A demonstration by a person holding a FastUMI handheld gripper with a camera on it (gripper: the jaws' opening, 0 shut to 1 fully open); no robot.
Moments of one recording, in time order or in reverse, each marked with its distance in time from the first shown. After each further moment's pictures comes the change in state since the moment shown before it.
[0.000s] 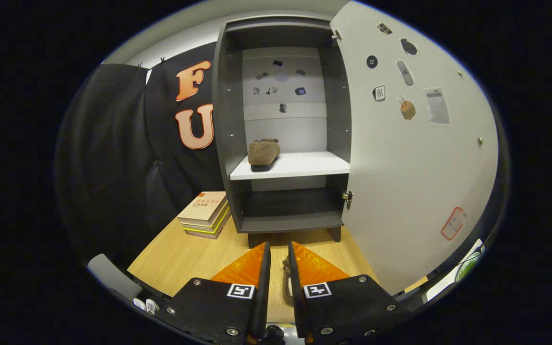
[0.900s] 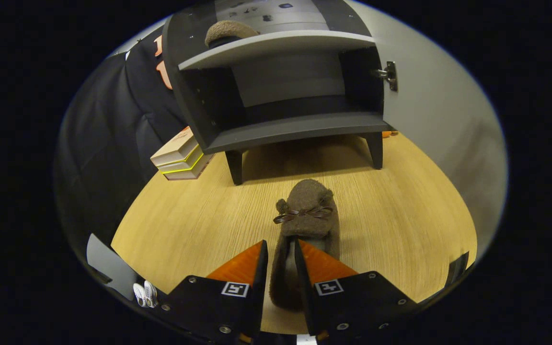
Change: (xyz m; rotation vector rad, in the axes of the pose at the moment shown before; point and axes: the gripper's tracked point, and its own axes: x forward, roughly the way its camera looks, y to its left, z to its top) arm 0.155 -0.012 -0.193 0.071 0.353 0.125
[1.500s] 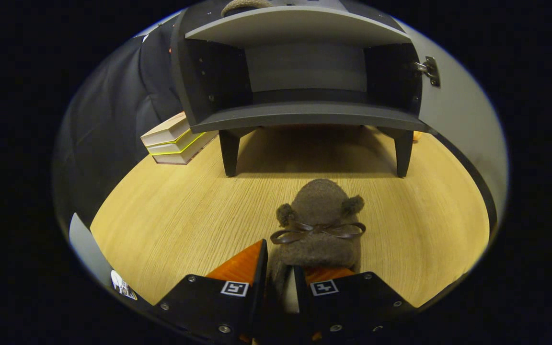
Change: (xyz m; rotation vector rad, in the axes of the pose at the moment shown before) arm 0.065 -0.004 0.004 -0.106 -0.020 -0.017
